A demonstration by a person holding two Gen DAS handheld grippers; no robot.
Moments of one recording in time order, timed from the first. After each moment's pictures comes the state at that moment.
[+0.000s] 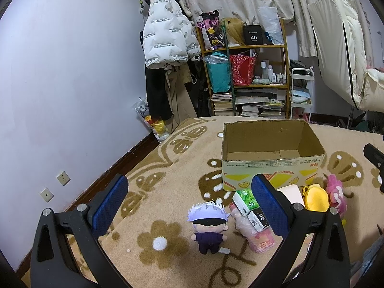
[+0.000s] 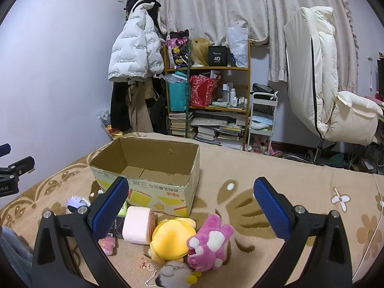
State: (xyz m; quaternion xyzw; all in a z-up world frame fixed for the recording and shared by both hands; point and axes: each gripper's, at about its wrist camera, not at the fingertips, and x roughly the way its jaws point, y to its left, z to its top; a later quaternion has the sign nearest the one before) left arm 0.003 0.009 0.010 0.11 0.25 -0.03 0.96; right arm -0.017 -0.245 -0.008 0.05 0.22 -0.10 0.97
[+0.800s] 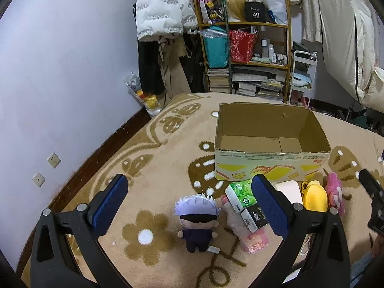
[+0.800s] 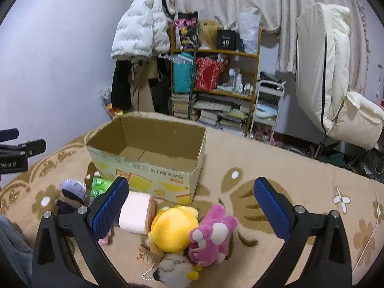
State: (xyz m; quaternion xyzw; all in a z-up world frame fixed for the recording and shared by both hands) left arm 0.053 -0.008 -0.015 0.10 0.34 -0.03 0.93; right arm 0.015 -0.233 -0.030 0.02 0.29 -0.09 0.95
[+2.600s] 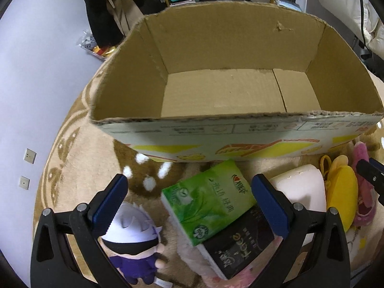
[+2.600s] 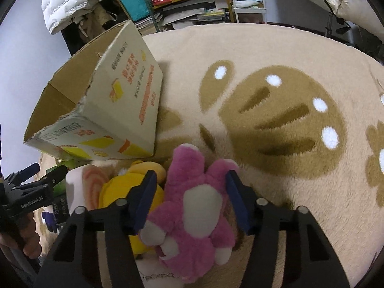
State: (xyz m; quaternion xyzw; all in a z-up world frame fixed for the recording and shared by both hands) left arm 0.160 -0.107 -0.148 0.17 0.51 -0.08 0.84; right arm 0.085 -0.325 -0.158 0.24 0.50 -0.10 0.83
